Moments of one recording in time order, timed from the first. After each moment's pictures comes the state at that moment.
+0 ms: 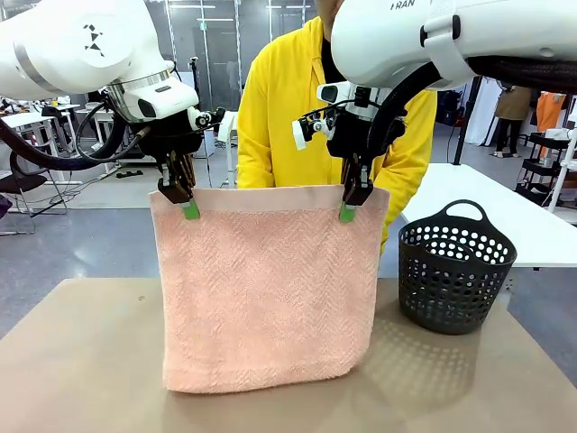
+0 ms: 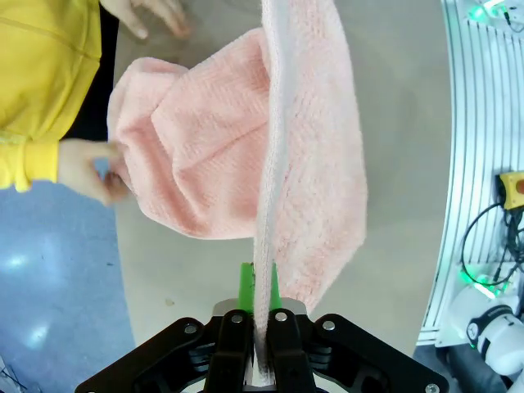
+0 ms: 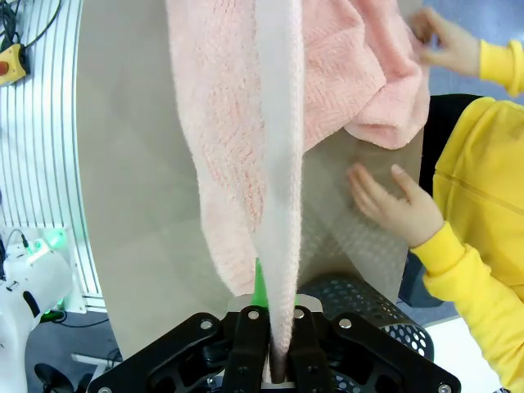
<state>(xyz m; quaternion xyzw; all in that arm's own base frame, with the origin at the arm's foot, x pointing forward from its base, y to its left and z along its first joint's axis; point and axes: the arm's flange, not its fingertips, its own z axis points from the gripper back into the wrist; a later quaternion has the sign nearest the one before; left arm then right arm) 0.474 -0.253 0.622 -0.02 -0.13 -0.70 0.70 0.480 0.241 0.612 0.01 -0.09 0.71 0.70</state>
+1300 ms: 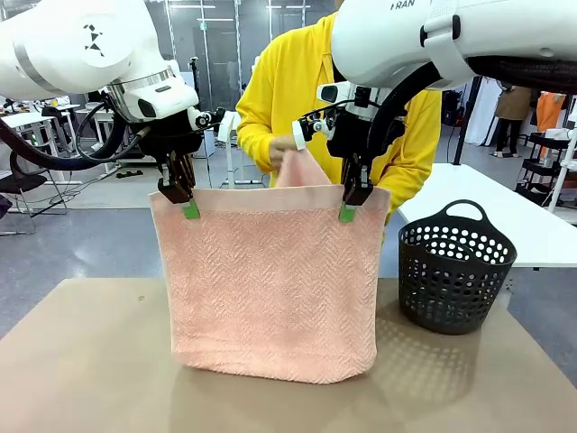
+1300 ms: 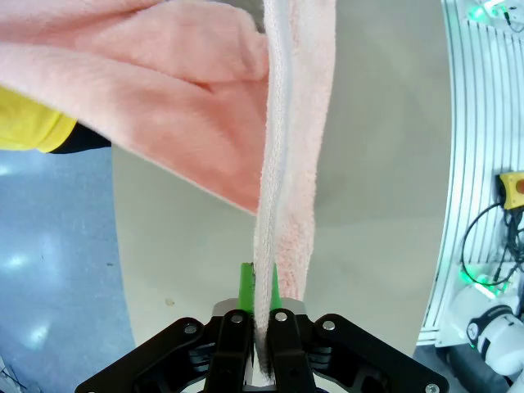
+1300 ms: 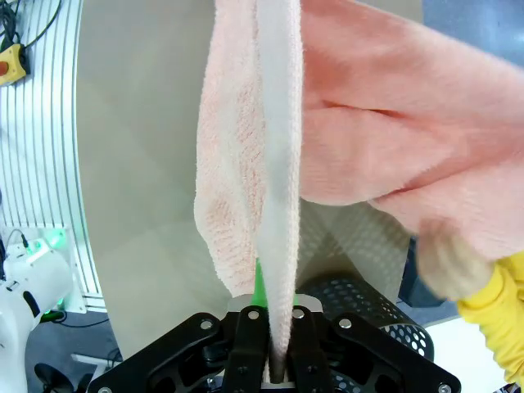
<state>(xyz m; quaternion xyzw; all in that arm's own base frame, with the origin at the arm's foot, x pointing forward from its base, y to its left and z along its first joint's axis) 0.474 -0.253 0.622 -0.02 -0.13 -0.70 0.70 0.480 0.241 0.611 0.01 -0.09 0.71 0.70</state>
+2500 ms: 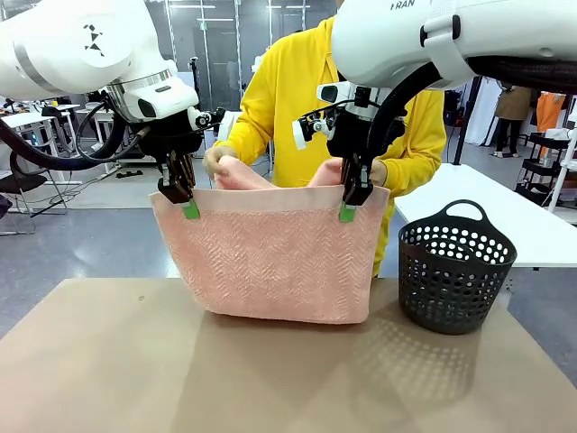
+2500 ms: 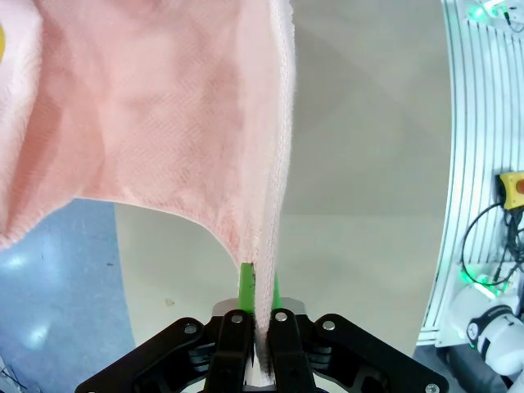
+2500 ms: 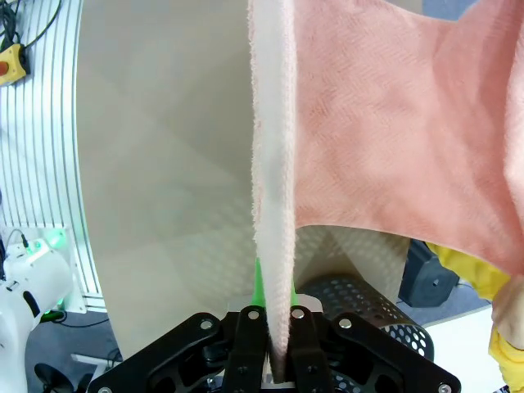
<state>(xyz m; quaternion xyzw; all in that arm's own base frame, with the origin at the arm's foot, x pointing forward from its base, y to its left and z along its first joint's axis) 0.474 -0.253 0.622 -0.02 -0.13 -0.70 0.70 0.480 0.241 0.611 0.01 -0.09 0.71 0.70</state>
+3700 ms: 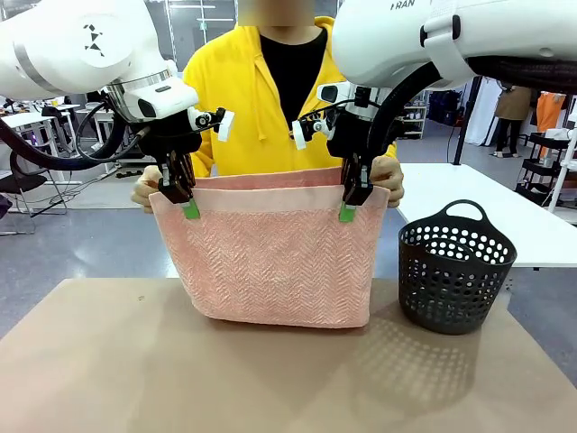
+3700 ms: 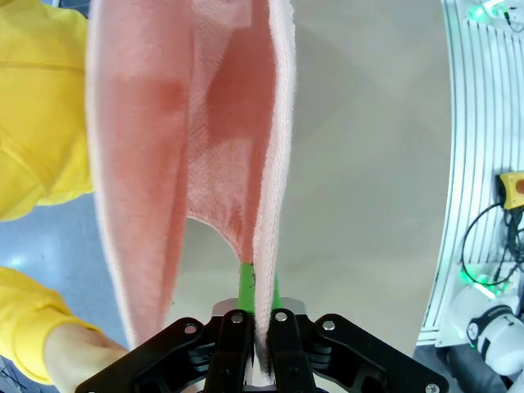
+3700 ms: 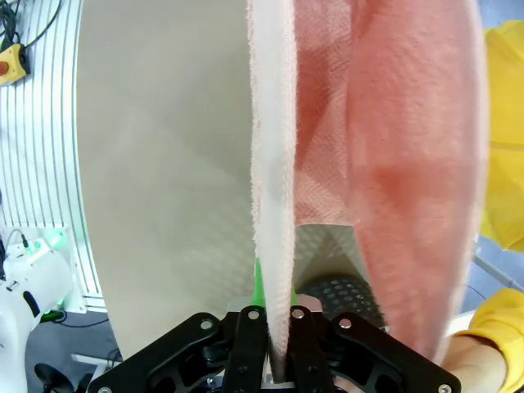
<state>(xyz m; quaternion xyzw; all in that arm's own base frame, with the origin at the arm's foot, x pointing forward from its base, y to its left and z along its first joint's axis) 0.474 -0.253 0.622 -0.02 -0.13 -0.70 0.70 0.480 0.241 0.611 0.01 -0.09 0.71 0.70</state>
